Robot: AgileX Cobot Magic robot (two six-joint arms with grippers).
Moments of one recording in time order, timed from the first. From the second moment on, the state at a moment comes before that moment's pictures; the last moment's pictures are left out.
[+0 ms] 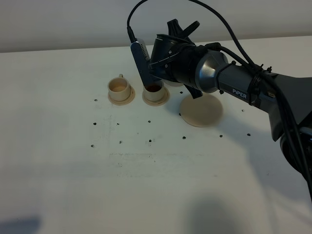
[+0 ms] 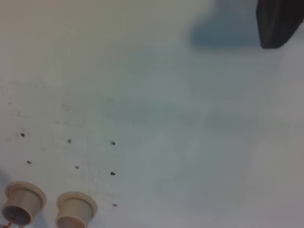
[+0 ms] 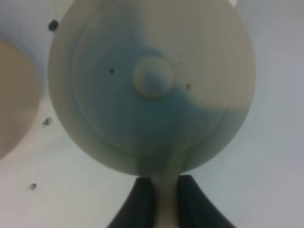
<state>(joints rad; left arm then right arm) 0.12 -0.01 -0.46 -0.04 1.06 -0.05 0.69 2.27 -1.88 -0.89 0.97 -0.65</state>
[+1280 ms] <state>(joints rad) 0.12 -0.01 -0.46 -0.04 1.06 -0.05 0.70 2.27 -1.88 -0.93 0.95 -0.66</state>
